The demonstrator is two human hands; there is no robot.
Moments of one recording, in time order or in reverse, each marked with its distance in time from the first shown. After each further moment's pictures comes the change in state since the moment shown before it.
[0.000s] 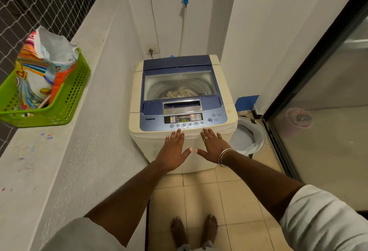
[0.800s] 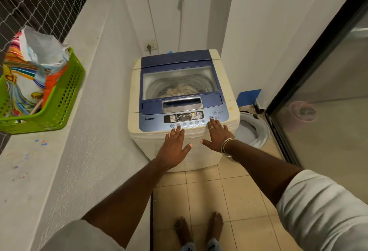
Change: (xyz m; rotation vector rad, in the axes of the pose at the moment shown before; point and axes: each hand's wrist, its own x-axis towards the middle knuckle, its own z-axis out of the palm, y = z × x) left_hand 0.014 -0.005 -0.002 -0.027 -0.003 -0.013; right_hand 0.032 0.024 -0.008 0.077 -0.018 0.111
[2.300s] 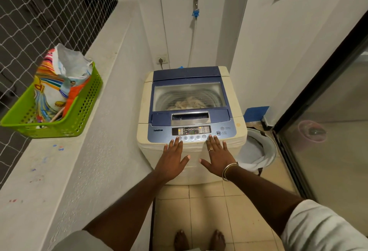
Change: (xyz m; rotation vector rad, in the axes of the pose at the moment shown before) left_hand -0.010 -0.020 -0.014 0.025 0.039 -0.079; right_hand -0.017 -0.028 0.013 -0.105 0.109 -0.098
